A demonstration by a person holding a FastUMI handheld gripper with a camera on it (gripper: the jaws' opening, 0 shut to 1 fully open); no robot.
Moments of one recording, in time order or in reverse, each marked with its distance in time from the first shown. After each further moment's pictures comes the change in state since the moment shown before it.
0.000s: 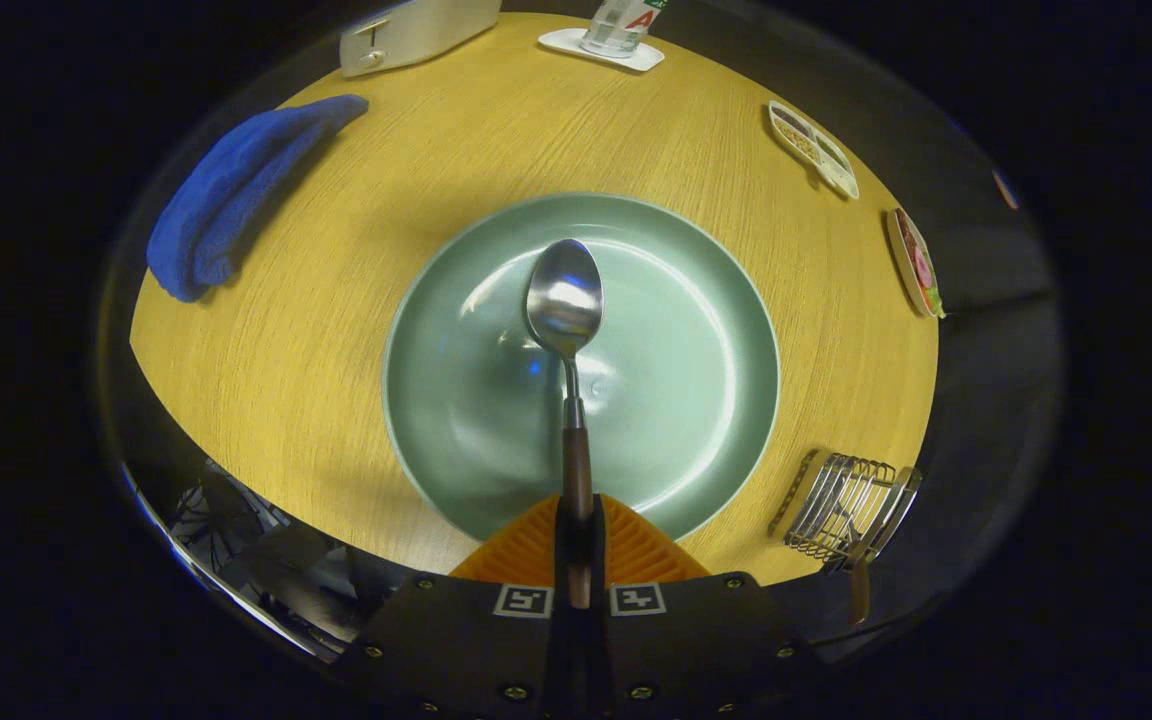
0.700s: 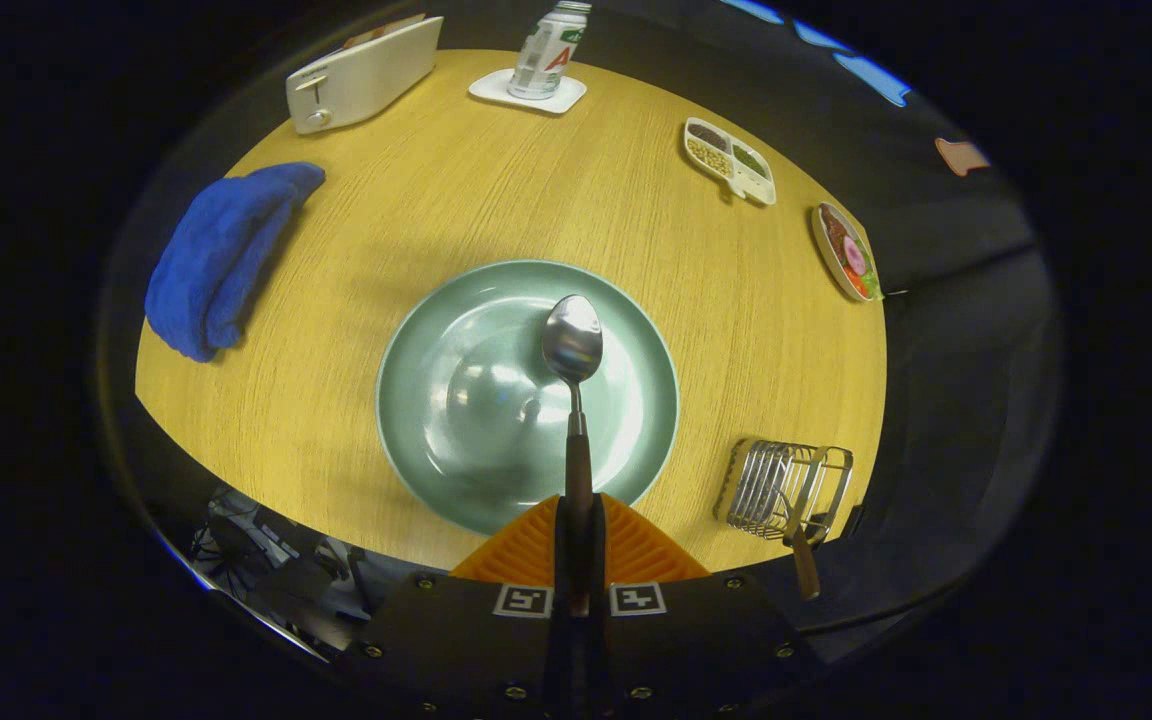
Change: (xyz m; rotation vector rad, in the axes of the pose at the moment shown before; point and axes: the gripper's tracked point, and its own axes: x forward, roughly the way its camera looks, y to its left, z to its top) arm -0.054 -0.034 0.009 0.130 -0.073 -0.078
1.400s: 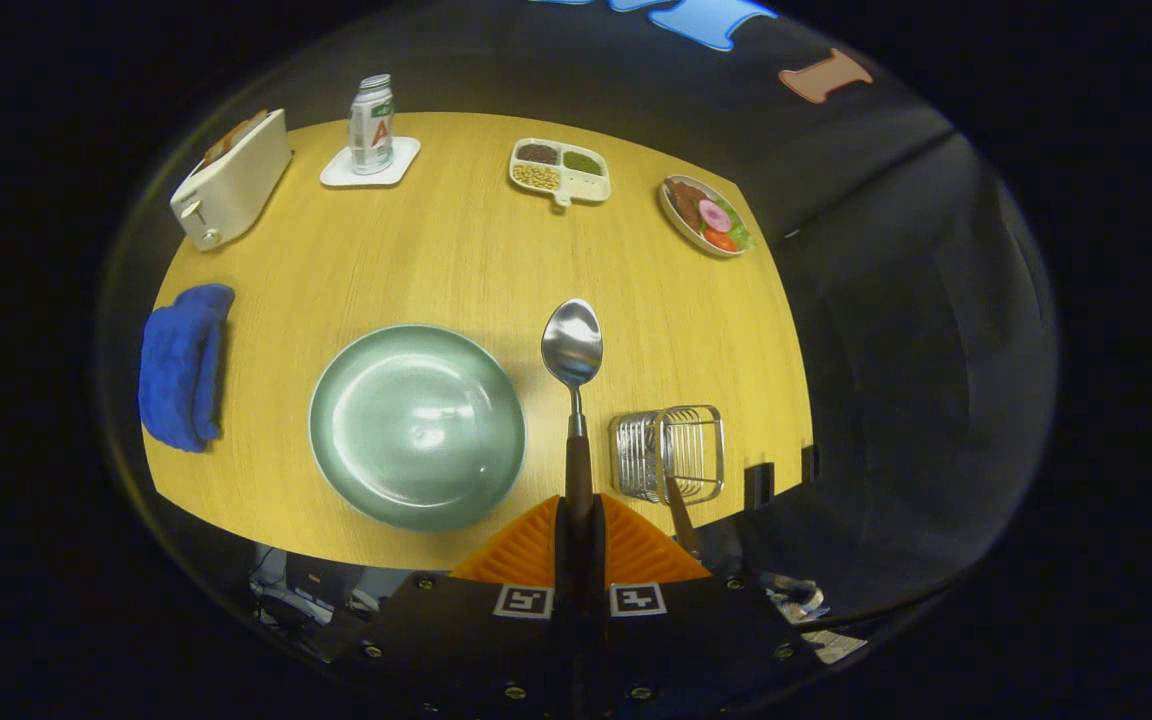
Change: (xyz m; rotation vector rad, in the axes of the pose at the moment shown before) arm -0.057 -0.095 -0.019 0.307 -0.021 -0.122
